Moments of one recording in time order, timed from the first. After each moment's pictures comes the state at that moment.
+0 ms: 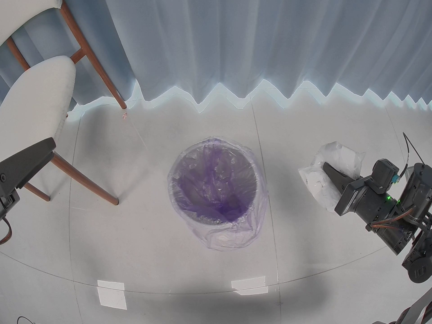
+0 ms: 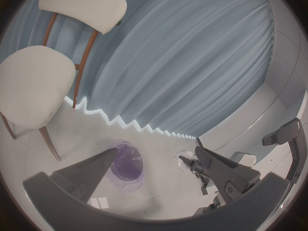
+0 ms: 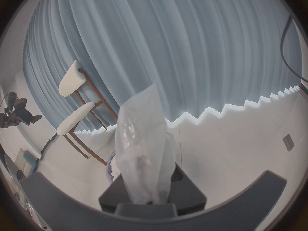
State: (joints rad) left arm -0.19 0.90 -0.58 -0.42 -0.49 -0.50; right arm 0.55 1.56 -0.33 -1.24 -0.13 0.14
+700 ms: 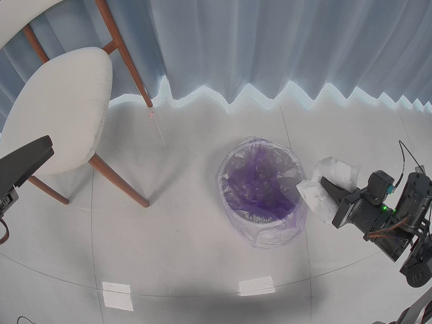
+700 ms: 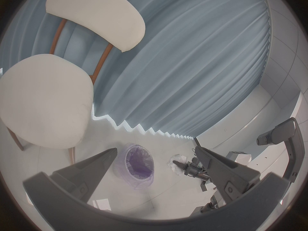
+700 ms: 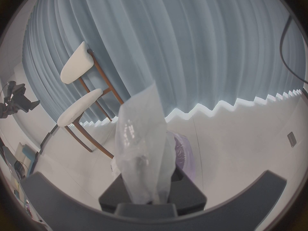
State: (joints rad) left arm -0.21 0.89 -0.58 -0.43 -0.50 -0.50; right arm 0.55 1.58 -0.28 -1.24 -0.12 0.11
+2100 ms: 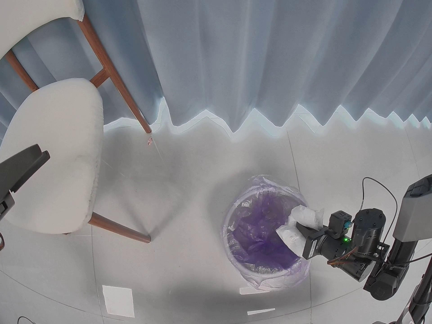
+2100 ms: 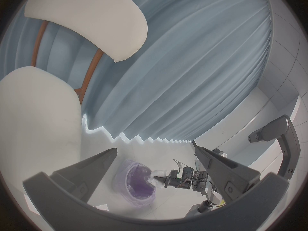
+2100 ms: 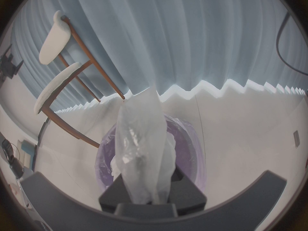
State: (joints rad) left arm -0.22 0.84 -0.57 -0.43 -0.53 -0.50; right arm 0.55 2.04 -0.17 -1.55 -0.13 0.15
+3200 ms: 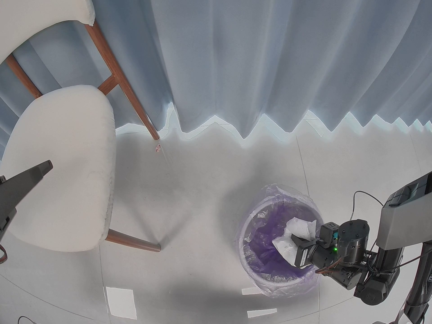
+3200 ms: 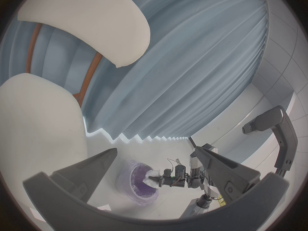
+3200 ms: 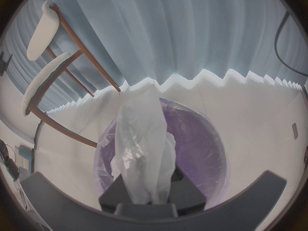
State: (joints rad) left arm -0.27 0.82 -0.54 -0.43 -0.54 -0.46; right arm 0.60 2.15 -0.18 -1.55 -0.22 0.22
